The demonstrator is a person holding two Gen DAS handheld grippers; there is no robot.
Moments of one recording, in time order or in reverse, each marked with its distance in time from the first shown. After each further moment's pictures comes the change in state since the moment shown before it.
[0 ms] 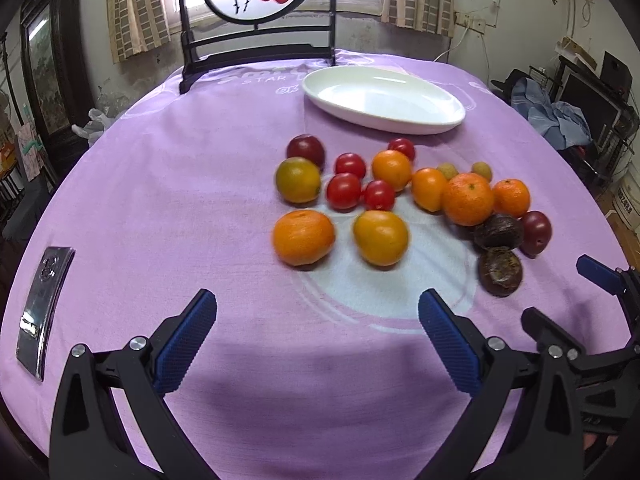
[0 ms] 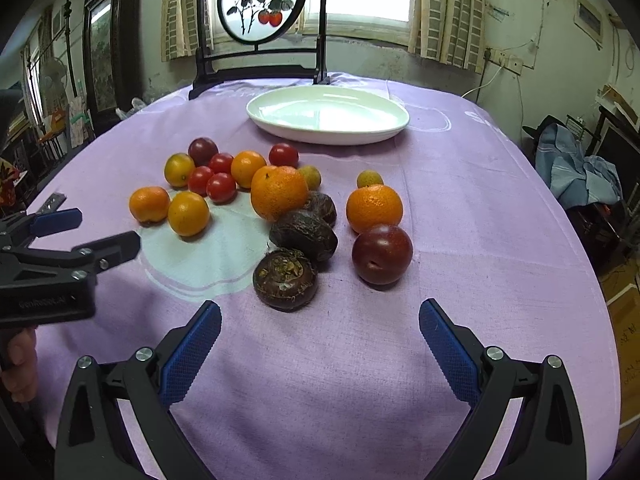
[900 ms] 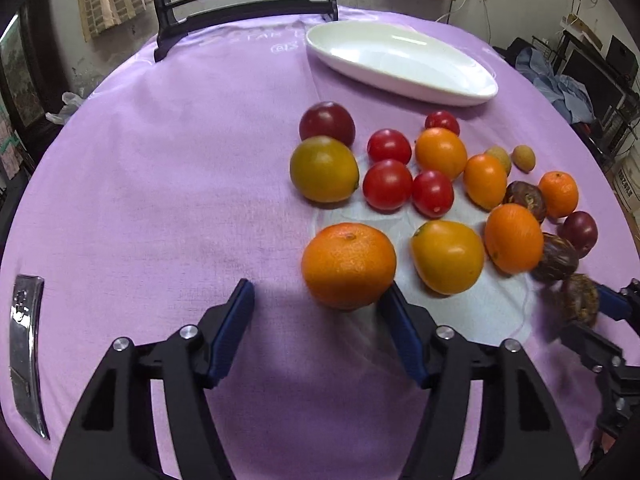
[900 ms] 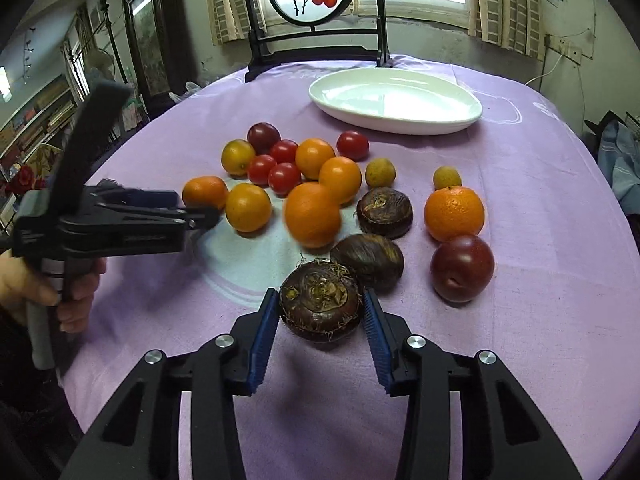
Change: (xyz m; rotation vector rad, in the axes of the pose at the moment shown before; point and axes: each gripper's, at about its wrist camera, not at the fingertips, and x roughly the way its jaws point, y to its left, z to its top) left arm 0.064 0.023 0.035 0.048 0.140 -0.051; right arm 0.005 0.012 0.016 -0.044 0.033 0.214
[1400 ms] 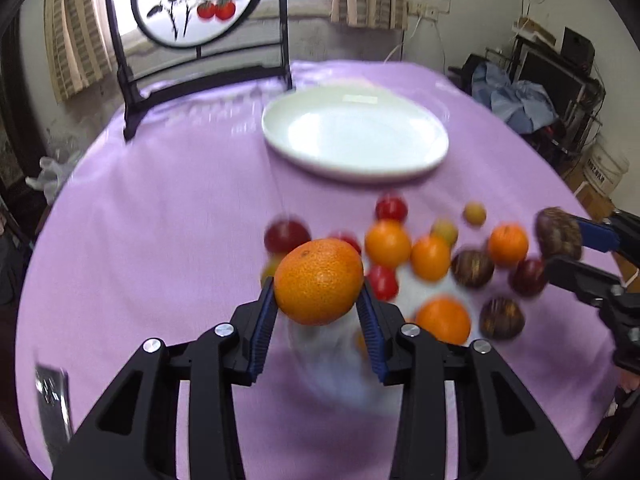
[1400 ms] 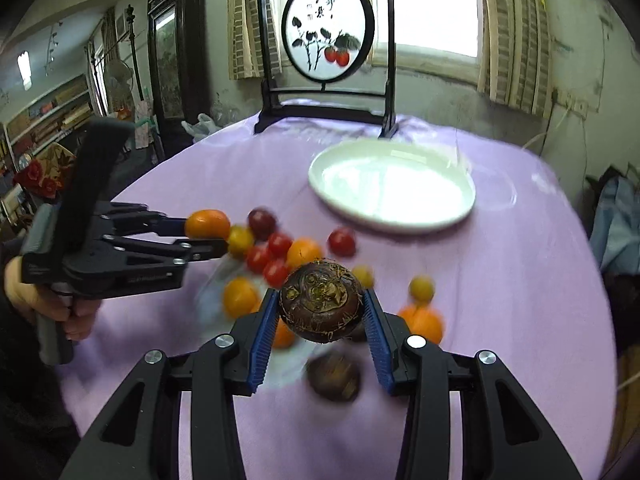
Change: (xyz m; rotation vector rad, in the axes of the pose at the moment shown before) left arm -0.042 -0.018 0.059 0.124 -0.152 -0.080; right arm -0.020 -0.015 0.083 -0.118 -0.148 -0.036
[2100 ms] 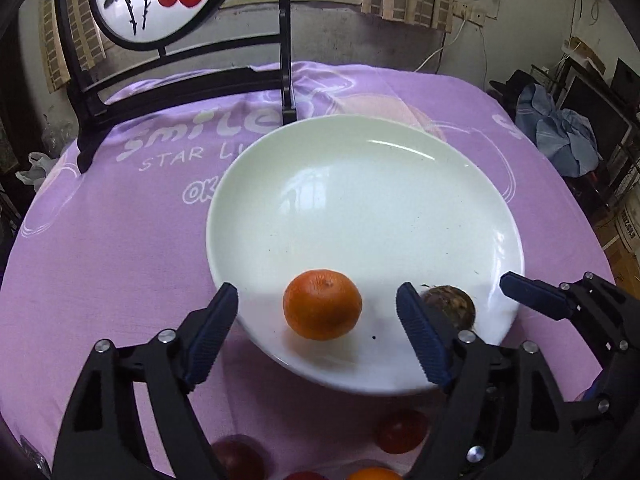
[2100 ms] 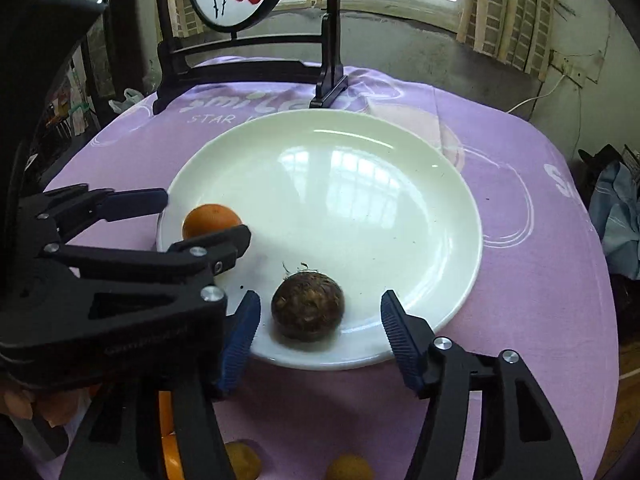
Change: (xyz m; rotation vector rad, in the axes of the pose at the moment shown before) left arm 0.134 -0.014 0.124 -0.090 0.050 0.047; right arm 0.155 -0.069 0.063 0.112 0.203 -0.108
